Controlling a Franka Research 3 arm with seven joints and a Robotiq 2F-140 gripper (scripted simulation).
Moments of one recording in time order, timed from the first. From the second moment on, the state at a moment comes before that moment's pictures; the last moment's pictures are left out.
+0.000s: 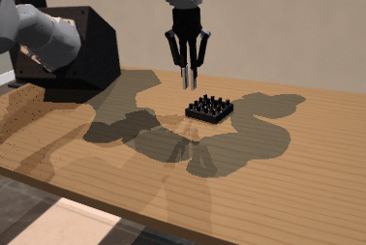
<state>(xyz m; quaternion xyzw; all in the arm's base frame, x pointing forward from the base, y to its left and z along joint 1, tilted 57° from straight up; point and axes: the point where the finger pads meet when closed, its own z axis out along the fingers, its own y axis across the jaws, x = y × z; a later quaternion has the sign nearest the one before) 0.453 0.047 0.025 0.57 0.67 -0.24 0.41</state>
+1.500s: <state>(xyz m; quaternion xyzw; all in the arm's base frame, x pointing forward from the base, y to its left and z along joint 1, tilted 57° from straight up) 0.459 0.027 0.013 0.57 0.67 -0.24 0.41</state>
